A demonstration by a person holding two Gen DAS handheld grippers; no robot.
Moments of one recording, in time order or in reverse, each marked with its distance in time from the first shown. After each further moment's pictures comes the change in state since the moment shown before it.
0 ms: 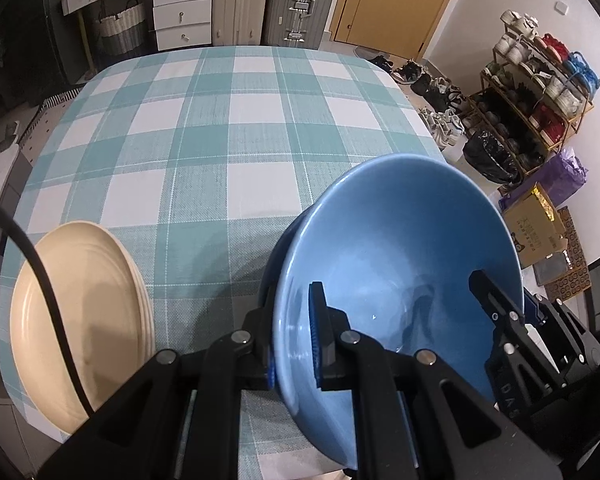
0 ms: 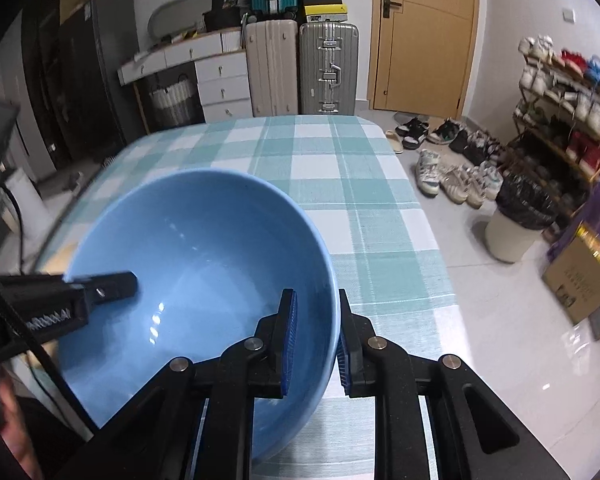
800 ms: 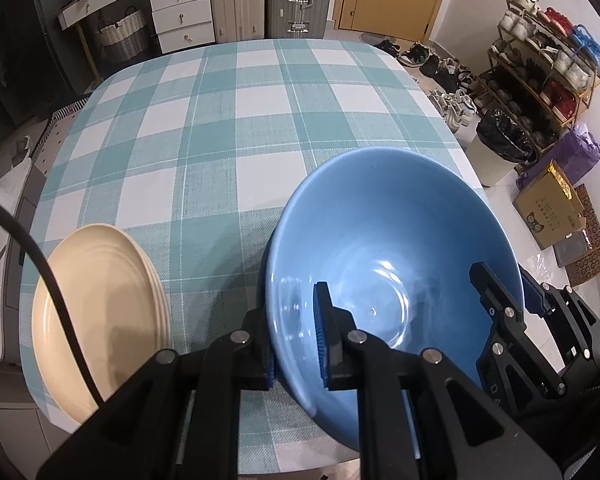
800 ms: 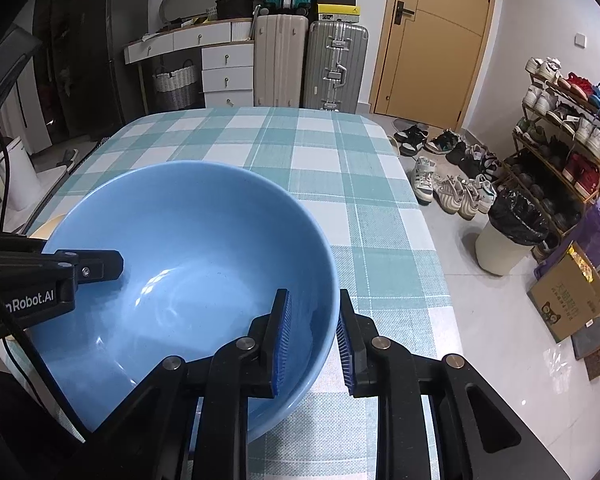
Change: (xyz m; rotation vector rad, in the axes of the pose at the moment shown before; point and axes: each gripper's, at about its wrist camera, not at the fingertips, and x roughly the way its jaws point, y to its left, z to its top) left arm -0.002 -0.009 -0.003 0.052 0.044 0.083; right arm 0.006 0.007 -0.013 -0.066 0.002 -0.033
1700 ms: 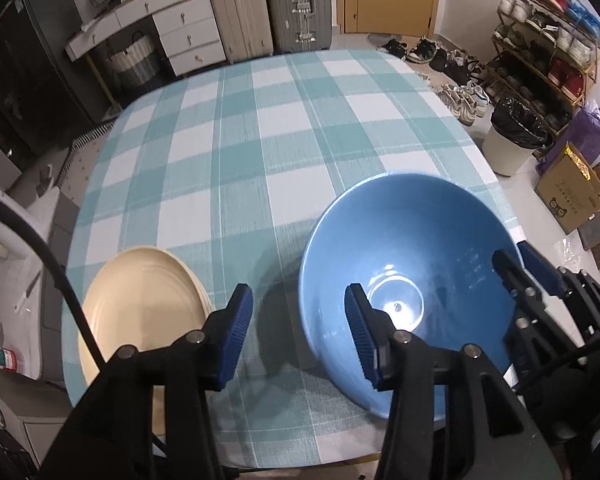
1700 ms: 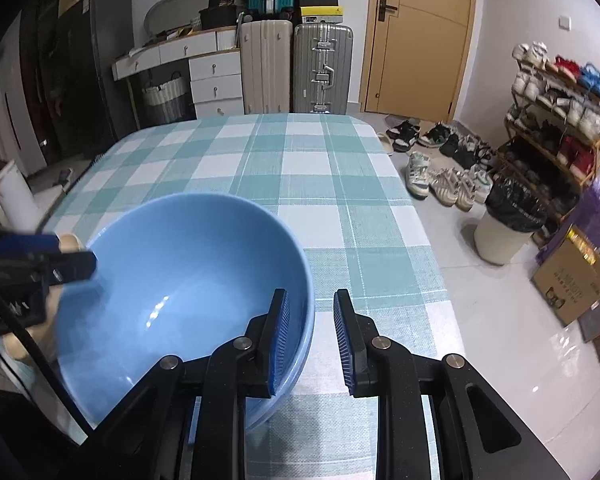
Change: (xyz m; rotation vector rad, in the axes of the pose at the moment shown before) left arm -0.020 0.004 0.003 0.074 -0.025 0.112; right arm -0.003 -0.011 0.002 0.084 -0.011 0.020
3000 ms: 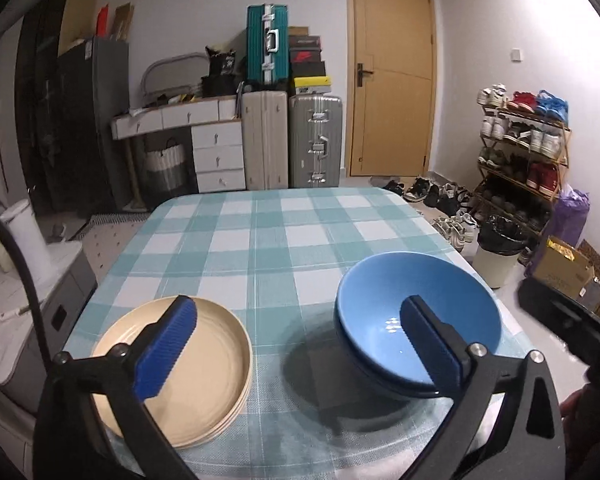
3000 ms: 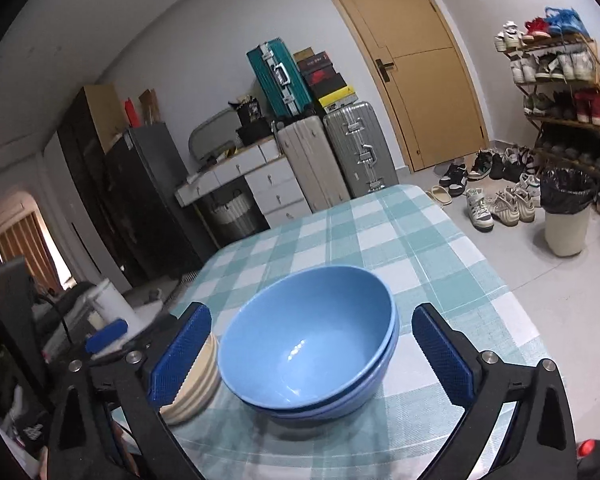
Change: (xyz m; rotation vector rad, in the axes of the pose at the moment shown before) left arm -0.062 0.037 -0.090 -0.075 -0.610 -0.008; right arm -0.103 0.000 -0.048 0.253 -0.349 0.335
